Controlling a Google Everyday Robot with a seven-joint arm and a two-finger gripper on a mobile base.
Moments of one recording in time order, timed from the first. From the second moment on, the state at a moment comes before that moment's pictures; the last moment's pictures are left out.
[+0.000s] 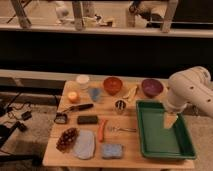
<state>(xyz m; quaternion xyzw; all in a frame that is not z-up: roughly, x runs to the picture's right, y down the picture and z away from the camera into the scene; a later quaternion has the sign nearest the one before) 0.293 0.114 0.680 -0.28 0.02 0.03 0.96</state>
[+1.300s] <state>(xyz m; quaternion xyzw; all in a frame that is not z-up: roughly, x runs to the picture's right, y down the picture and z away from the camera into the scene) 0.290 0.115 0.677 -0.29 -0.04 0.01 0.96</state>
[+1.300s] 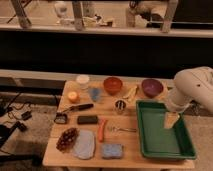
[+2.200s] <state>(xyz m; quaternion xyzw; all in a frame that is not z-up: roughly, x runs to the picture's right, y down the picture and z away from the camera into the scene) 0.278 0.111 0.665 -0.23 -0.13 -0.07 0.96</state>
